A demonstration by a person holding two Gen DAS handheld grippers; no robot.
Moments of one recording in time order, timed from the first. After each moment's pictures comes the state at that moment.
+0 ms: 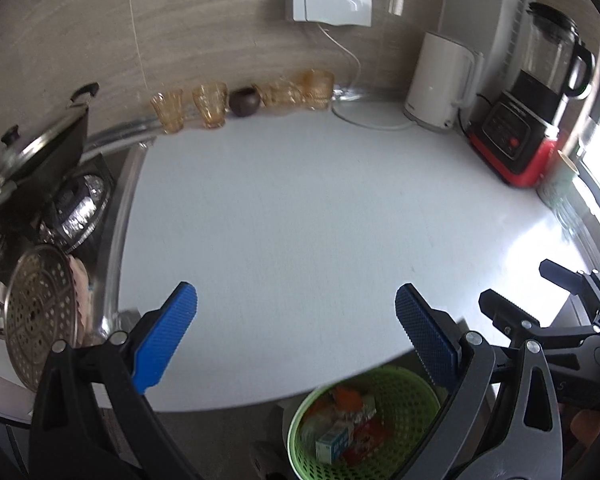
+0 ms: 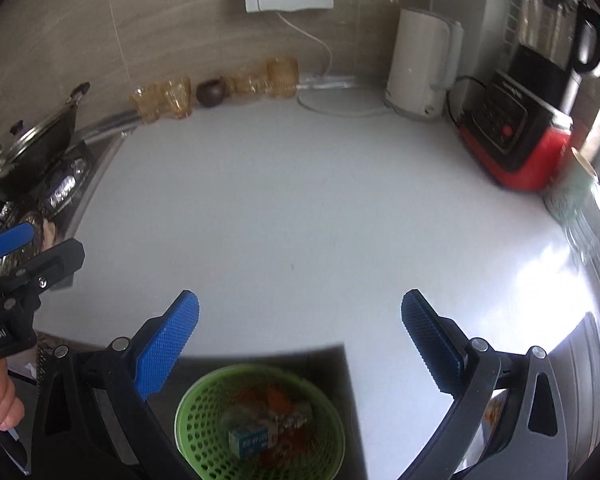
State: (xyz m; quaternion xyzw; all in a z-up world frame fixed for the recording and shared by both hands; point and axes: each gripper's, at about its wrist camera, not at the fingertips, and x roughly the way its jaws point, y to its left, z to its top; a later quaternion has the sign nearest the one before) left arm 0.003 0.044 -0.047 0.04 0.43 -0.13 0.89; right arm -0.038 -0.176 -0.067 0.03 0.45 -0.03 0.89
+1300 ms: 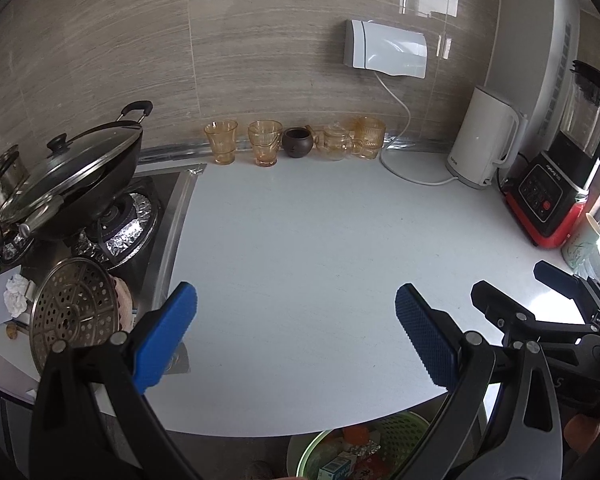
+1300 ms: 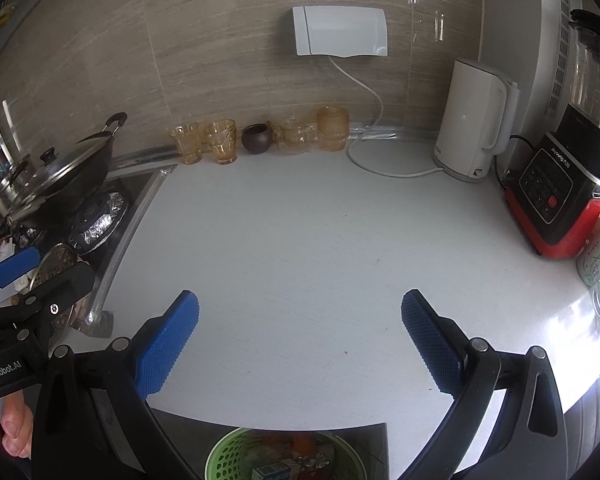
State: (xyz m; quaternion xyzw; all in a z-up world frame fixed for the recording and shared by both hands) left arm 0.022 0.077 -0.007 0.01 0.39 -0.06 0.92; right arm 0.014 -0.143 -0.026 0.02 0.41 0.03 0.91
